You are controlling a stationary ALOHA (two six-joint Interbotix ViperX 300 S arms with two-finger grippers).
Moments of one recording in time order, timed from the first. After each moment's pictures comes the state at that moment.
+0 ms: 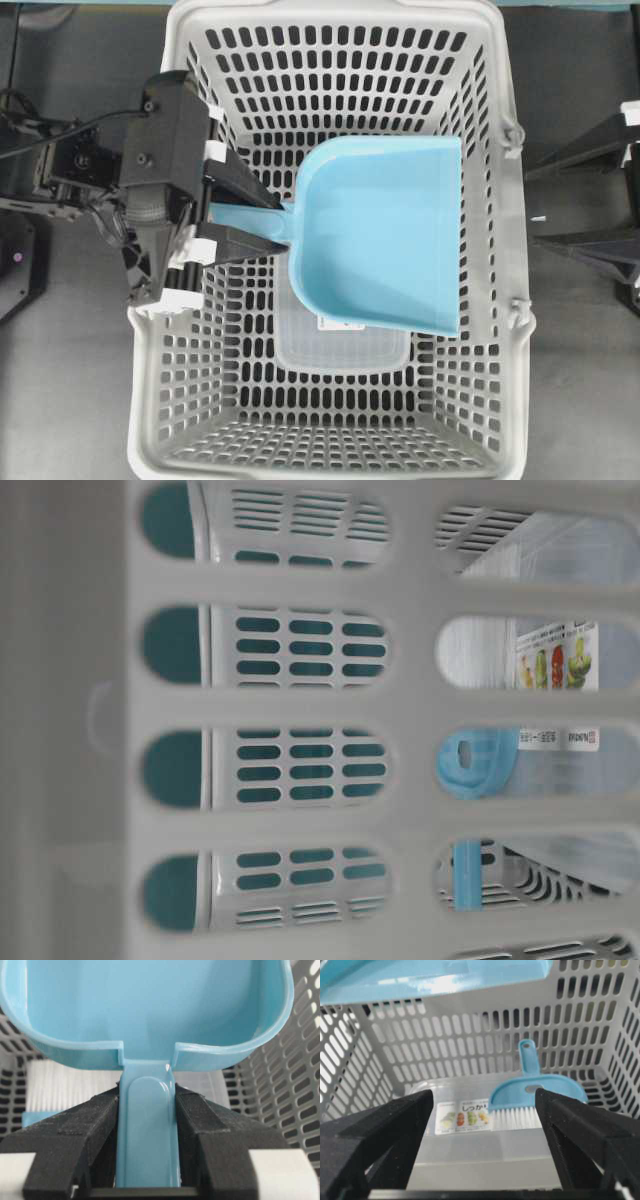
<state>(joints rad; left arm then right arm) -0.08 -0.36 0.36 0.04 0.55 -0.05 0.01 -0.95 1.03 0.02 0.21 0.08</state>
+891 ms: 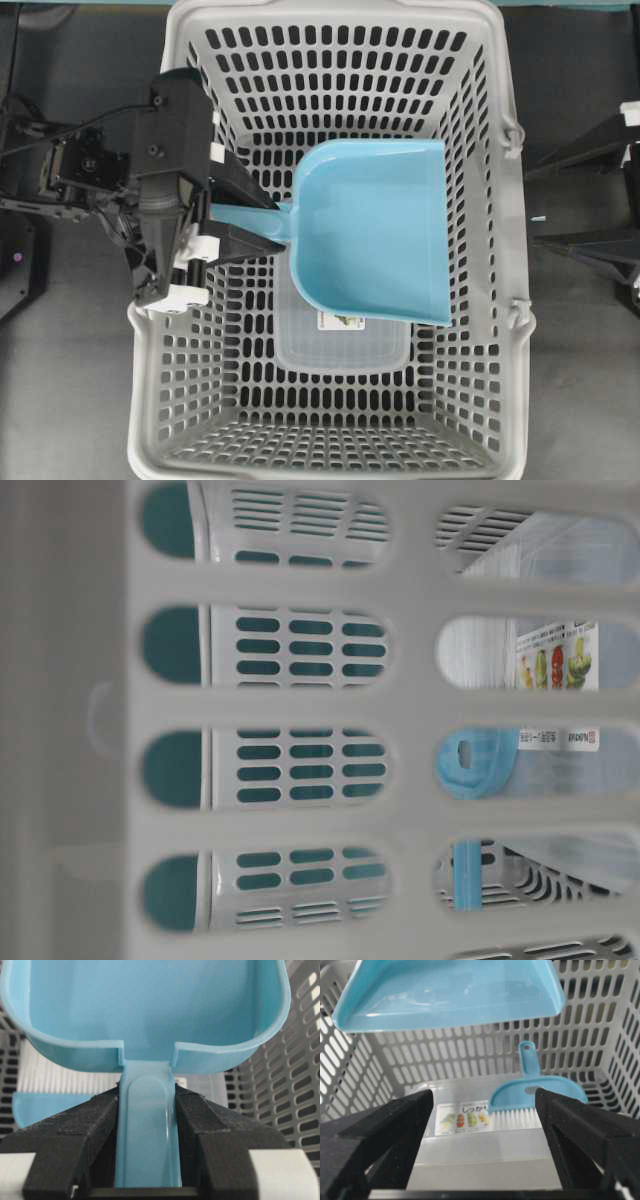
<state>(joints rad) -0.07 -0.36 0.38 0.04 0.55 -0.13 0.01 -0.95 1.04 0.02 0.19 0.08</state>
